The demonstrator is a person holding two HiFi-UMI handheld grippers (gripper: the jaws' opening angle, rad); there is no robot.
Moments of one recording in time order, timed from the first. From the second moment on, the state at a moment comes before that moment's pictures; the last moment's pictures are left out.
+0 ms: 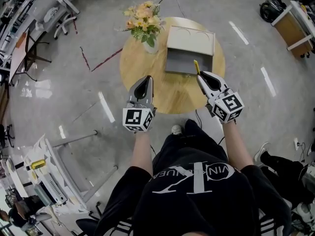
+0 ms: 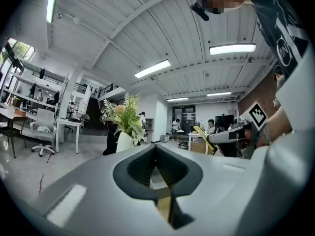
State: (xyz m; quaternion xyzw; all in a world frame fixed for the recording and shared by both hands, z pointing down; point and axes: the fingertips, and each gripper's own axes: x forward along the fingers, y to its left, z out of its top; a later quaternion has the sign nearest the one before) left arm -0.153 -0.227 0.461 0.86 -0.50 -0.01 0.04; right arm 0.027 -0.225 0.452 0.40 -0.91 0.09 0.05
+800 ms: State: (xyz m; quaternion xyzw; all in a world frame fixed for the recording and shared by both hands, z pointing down) left arm -0.136 -0.304 0.496 0.86 -0.51 0.02 0.08; right arm 0.003 -0.311 0.510 0.30 -0.92 0.08 0.24
